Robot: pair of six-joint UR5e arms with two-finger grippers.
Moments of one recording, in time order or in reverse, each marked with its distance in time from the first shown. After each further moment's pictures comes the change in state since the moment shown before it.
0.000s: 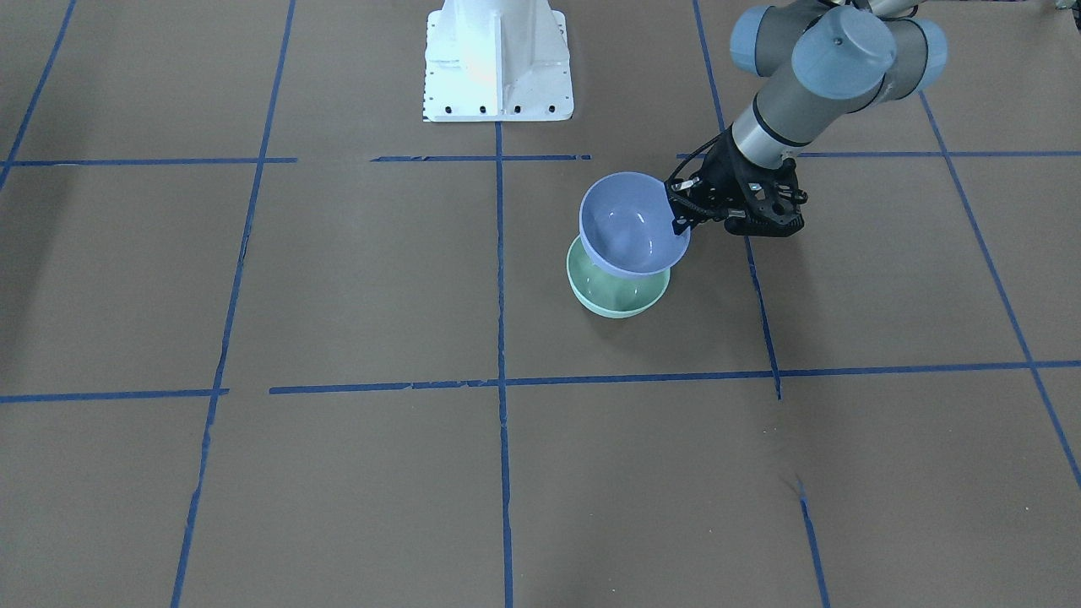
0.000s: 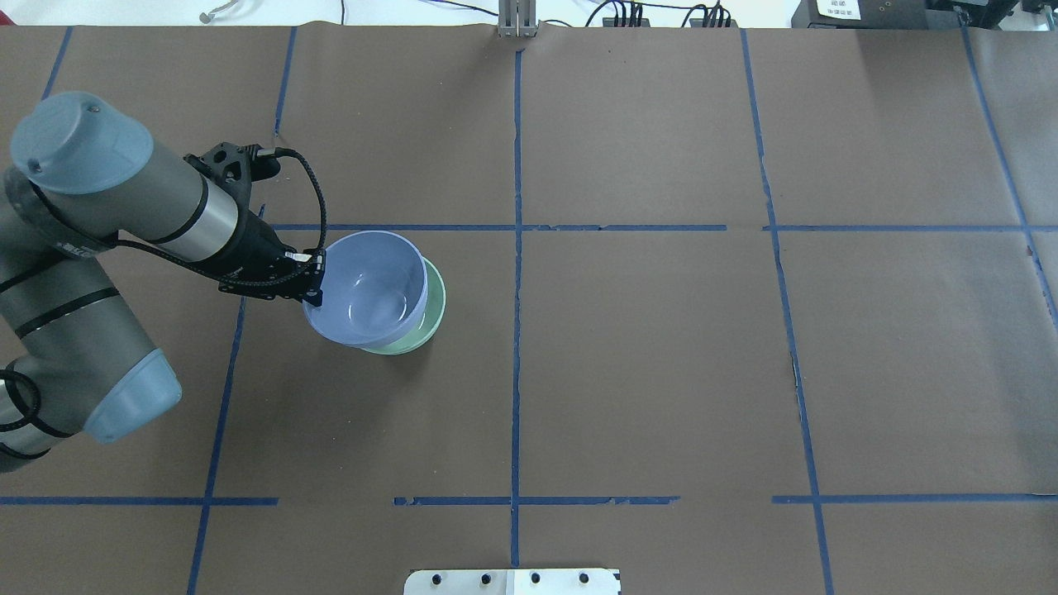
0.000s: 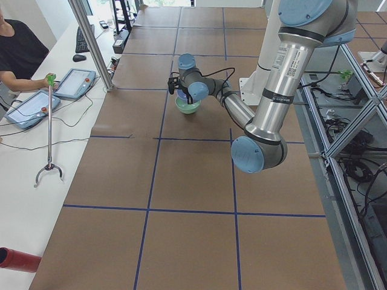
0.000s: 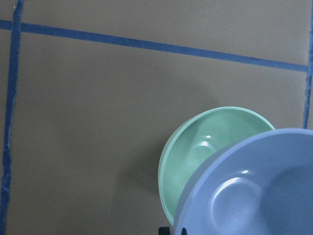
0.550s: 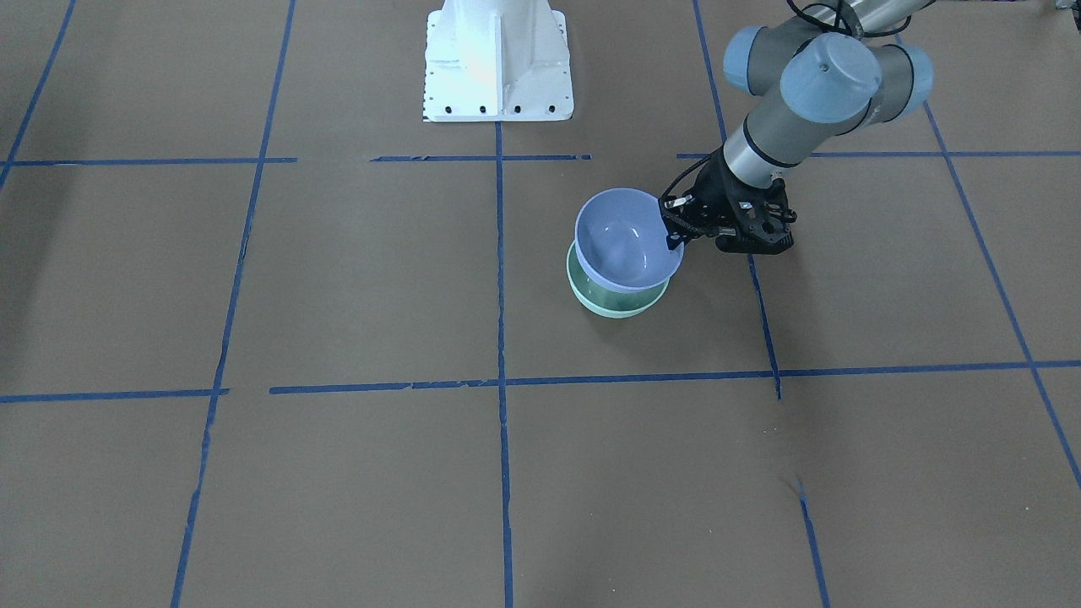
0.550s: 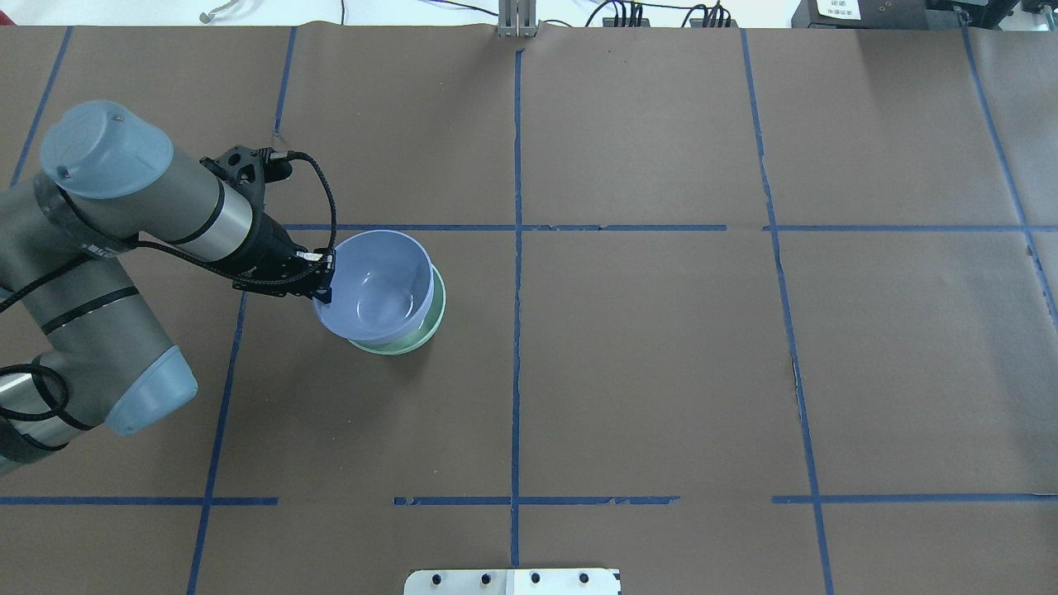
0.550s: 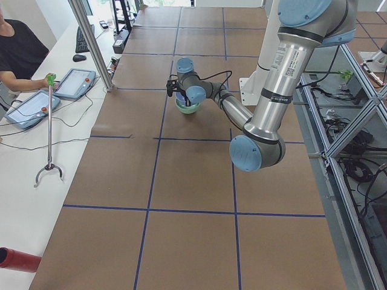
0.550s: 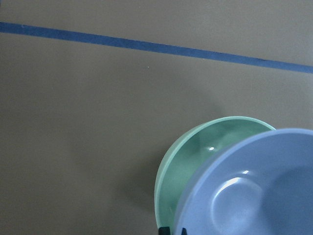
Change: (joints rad) left arm 0.006 -0.013 0.059 -0.064 0.011 -0.001; right arm 0.000 0.000 0.000 0.000 0.000 -0.001
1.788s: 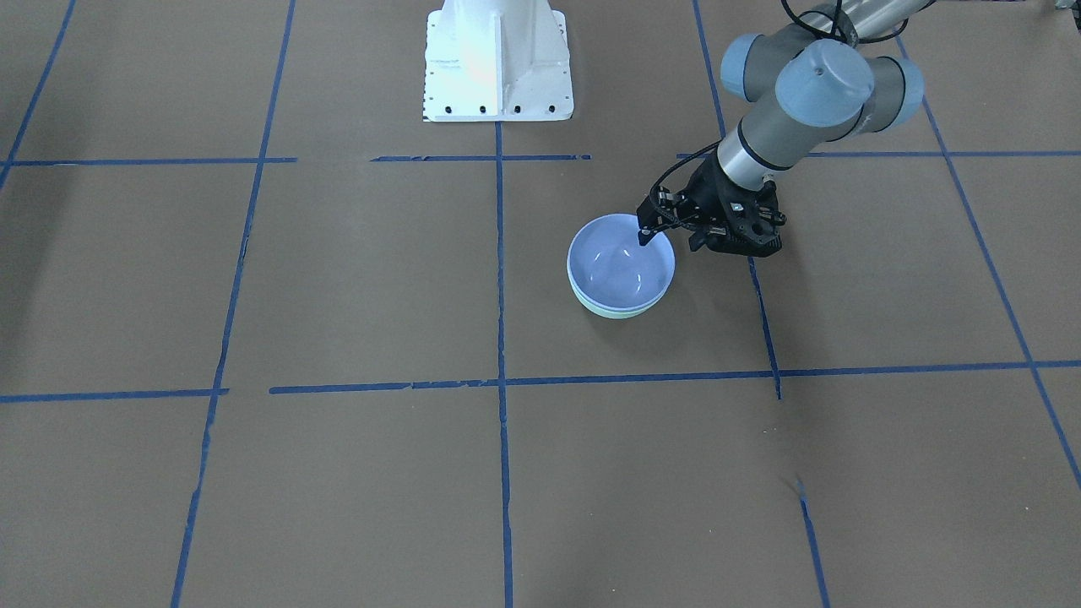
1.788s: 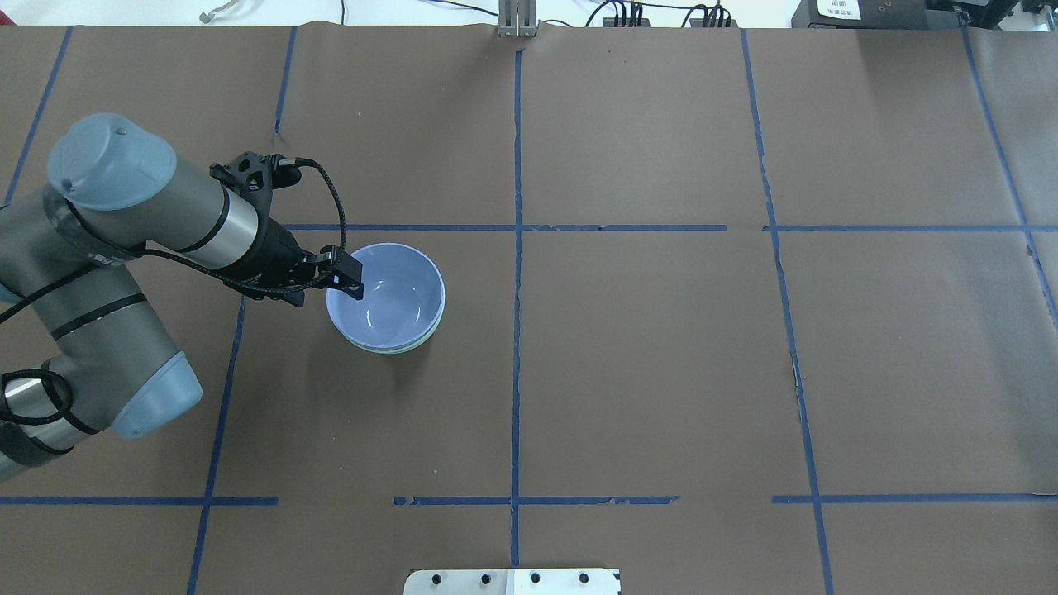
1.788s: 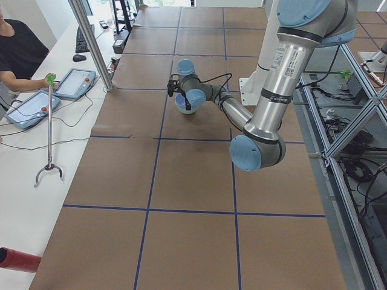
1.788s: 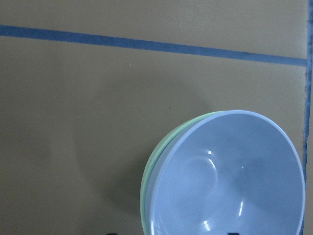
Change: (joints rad) left arm 0.010 0.005 0.015 -0.082 0.005 0.013; right arm 0.000 0.000 0.000 0.000 0.000 0.000
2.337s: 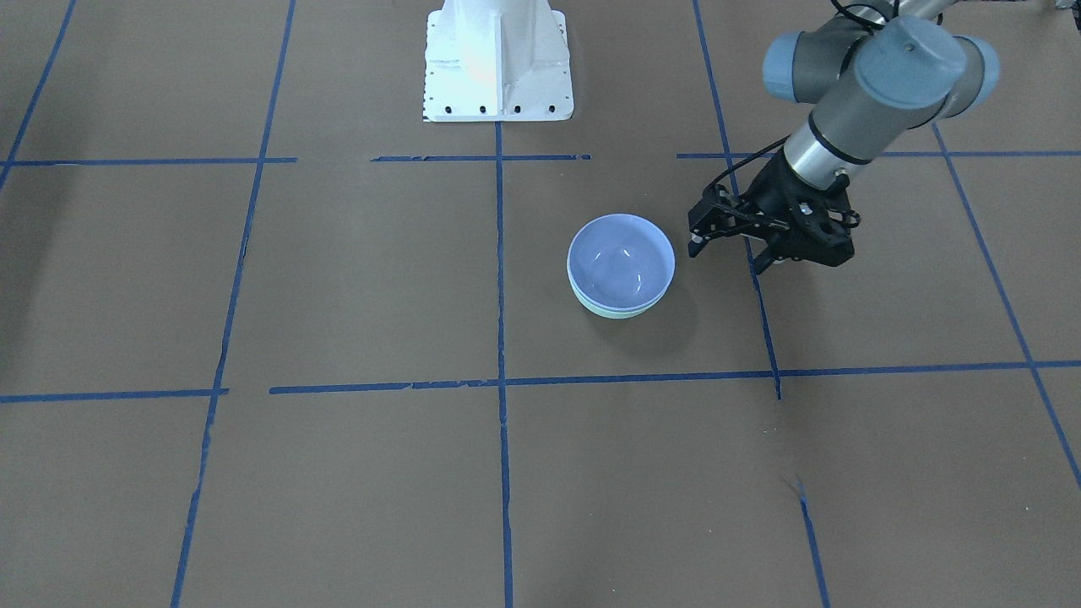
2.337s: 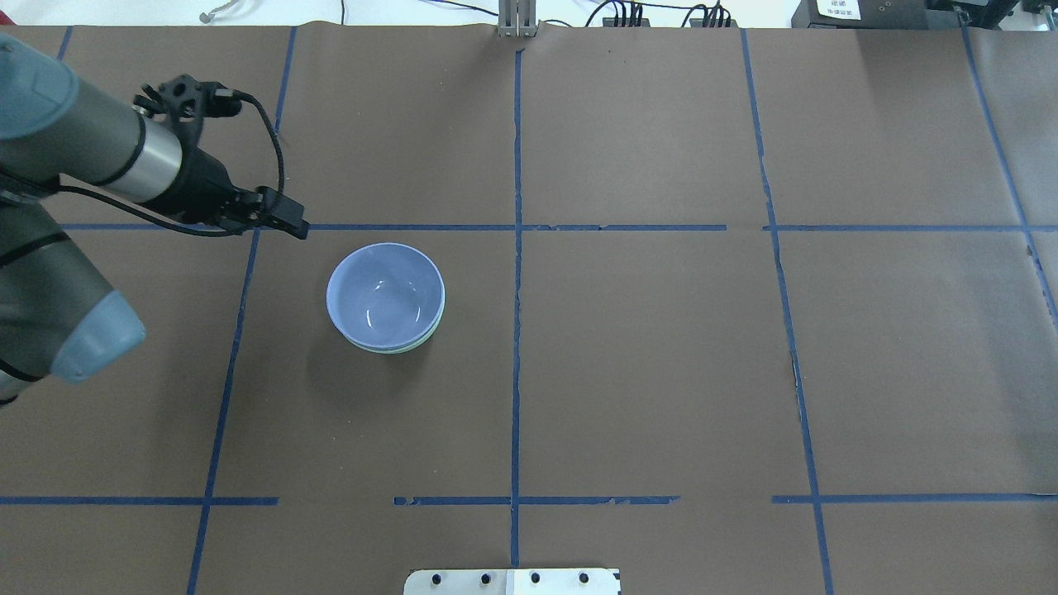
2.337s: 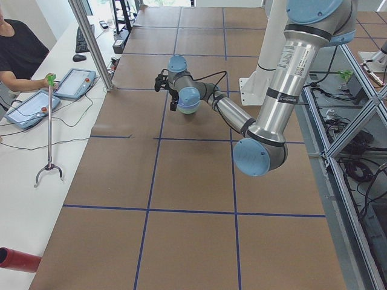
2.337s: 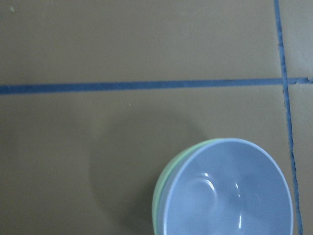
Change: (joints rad) left arm -0.174 0.034 -0.037 0.056 -0.004 0.340; right arm 0.000 0.000 0.000 0.000 0.000 0.000
